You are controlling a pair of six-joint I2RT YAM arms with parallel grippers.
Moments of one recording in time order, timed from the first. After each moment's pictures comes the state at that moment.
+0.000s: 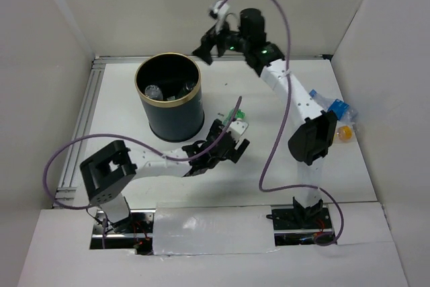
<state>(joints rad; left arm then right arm) -1.07 1.65 0.92 0.24 -0.45 -0.13 0.48 1.98 2.12 -0.28 -0.60 -0.21</state>
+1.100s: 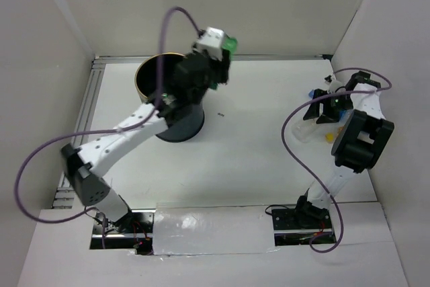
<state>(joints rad) -0.84 1.64 1.66 -0.16 -0.45 -0.11 -0.47 1.82 1.50 -1.03 -0.61 -0.38</state>
